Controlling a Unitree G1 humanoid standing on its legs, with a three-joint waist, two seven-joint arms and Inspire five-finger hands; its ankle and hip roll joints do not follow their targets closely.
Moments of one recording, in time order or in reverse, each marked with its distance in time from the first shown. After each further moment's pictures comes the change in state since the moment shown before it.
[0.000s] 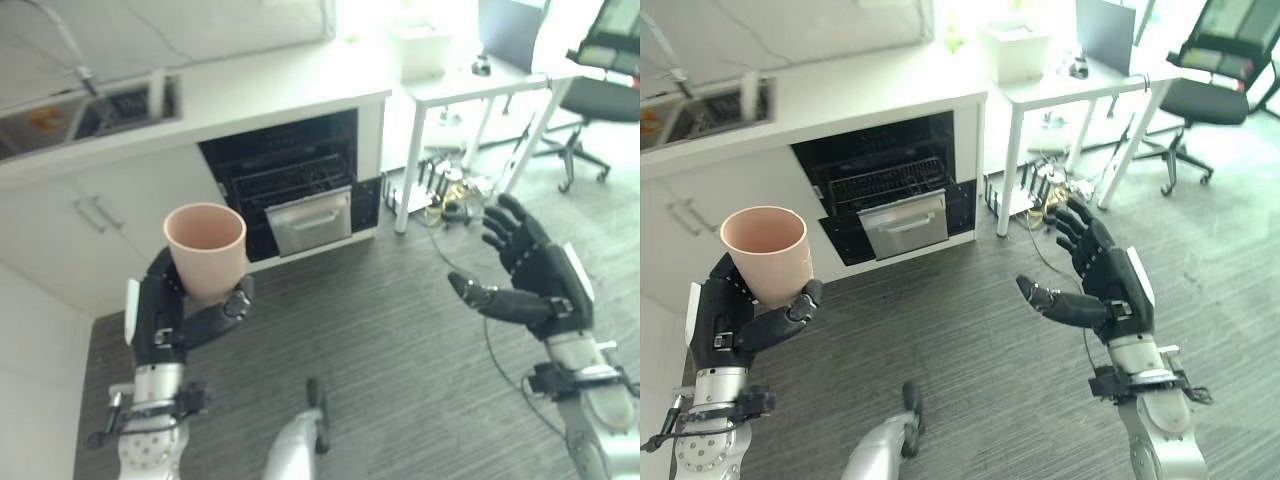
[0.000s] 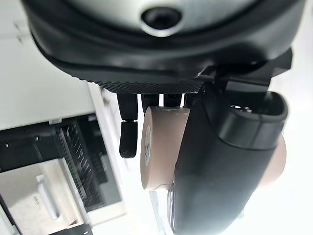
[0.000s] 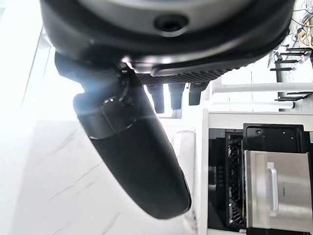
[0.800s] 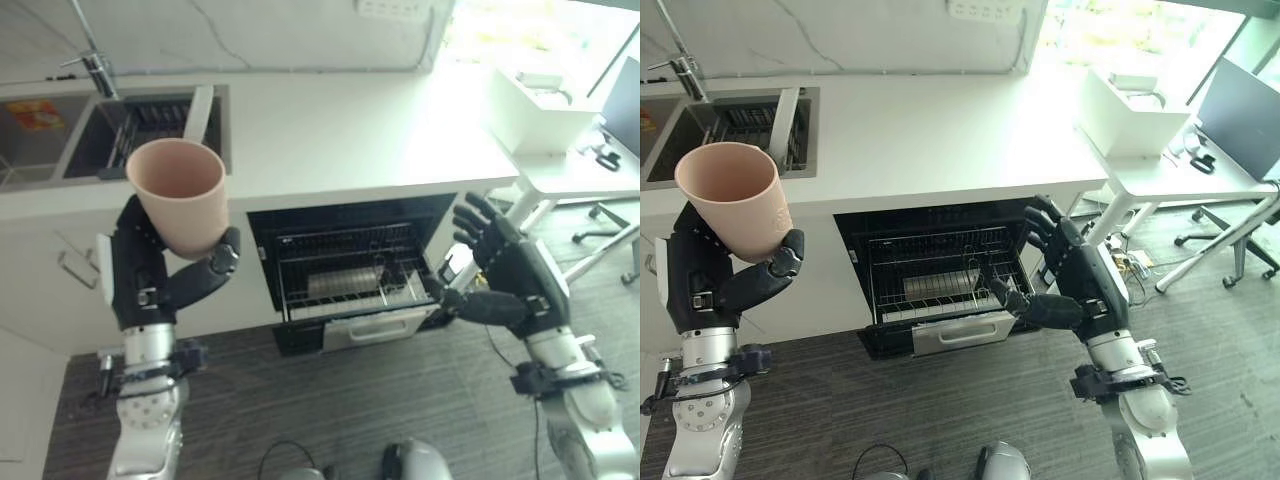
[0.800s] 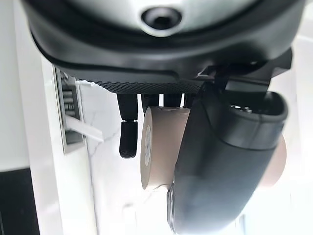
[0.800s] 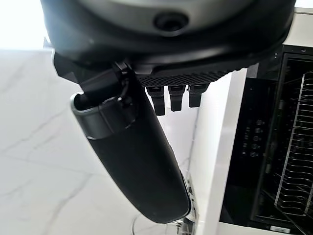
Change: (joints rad) left arm -0.188 0.011 0.061 -0.009 0.006 0.005 0.068; right arm -0.029 0.039 0.007 -0.056 -0.037 0.032 0.028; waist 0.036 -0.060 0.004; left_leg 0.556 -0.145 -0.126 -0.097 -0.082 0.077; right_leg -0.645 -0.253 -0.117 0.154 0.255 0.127
